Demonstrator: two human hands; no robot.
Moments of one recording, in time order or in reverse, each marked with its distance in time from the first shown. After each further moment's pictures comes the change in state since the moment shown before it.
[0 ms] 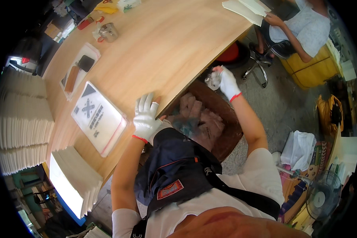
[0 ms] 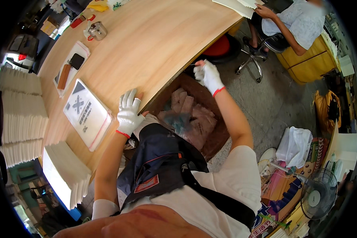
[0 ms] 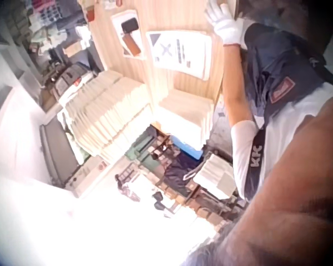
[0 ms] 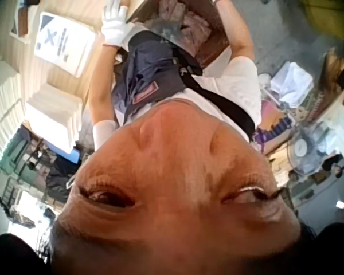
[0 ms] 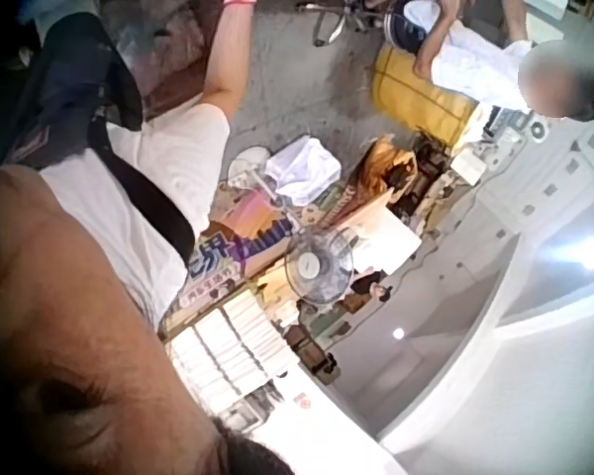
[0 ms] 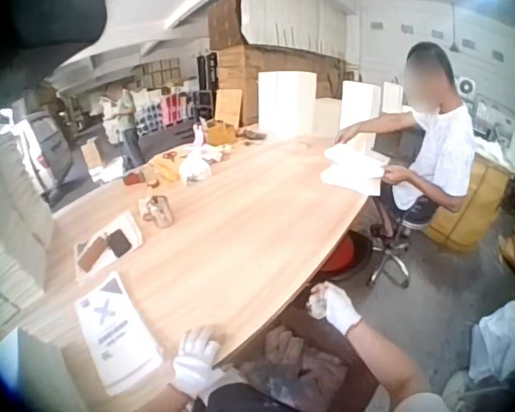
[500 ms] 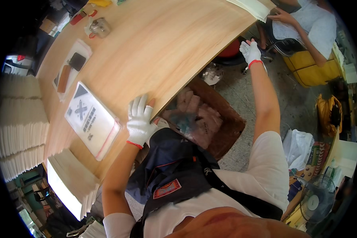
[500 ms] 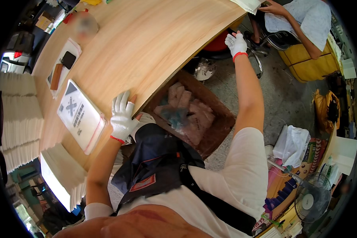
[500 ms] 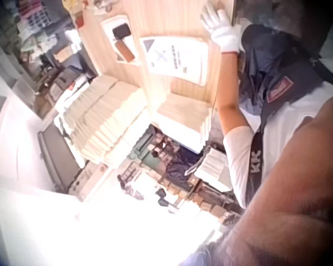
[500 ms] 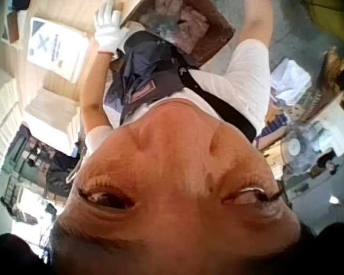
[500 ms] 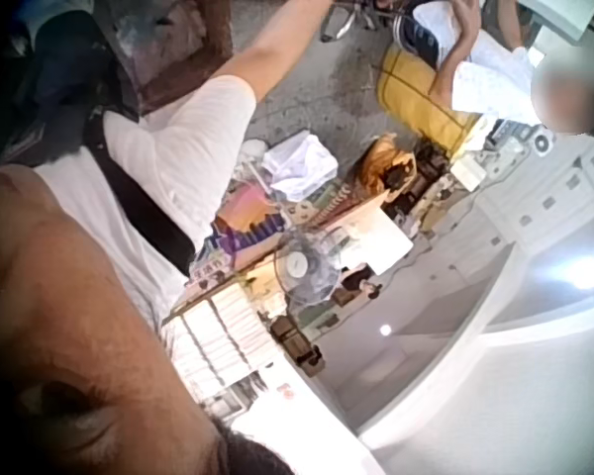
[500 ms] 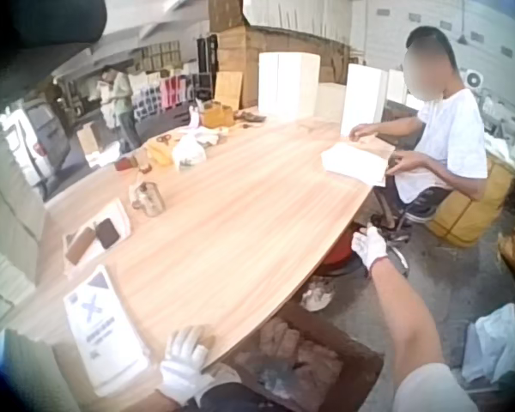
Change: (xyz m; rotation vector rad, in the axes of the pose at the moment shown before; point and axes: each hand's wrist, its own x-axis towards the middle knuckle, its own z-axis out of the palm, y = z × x) left_hand 0.007 0.005 -0.002 -0.007 -0.023 -0.043; right_hand 0.107 -0.113 -0.093 0.039 0.493 -0.327
